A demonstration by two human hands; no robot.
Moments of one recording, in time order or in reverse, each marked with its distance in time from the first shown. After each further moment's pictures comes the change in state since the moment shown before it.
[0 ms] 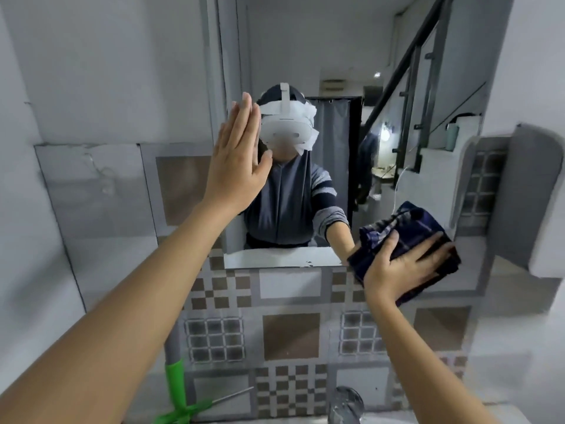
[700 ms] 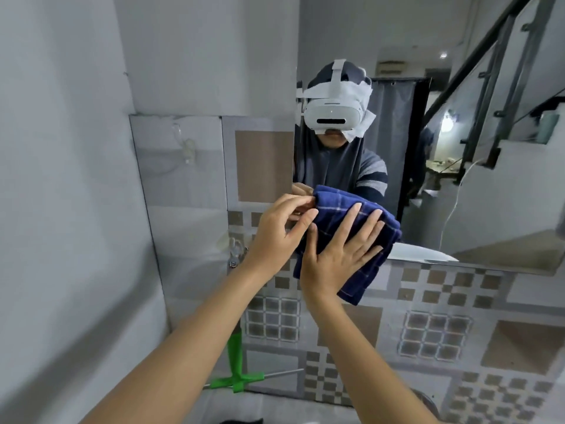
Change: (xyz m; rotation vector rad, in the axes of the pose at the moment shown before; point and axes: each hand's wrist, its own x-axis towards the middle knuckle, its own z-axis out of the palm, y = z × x) left_hand -0.120 -0.012 -0.018 -0.552 -0.069 -0.269; right_hand -0.165 -0.082 0.072 0.045 -0.147 -0.398
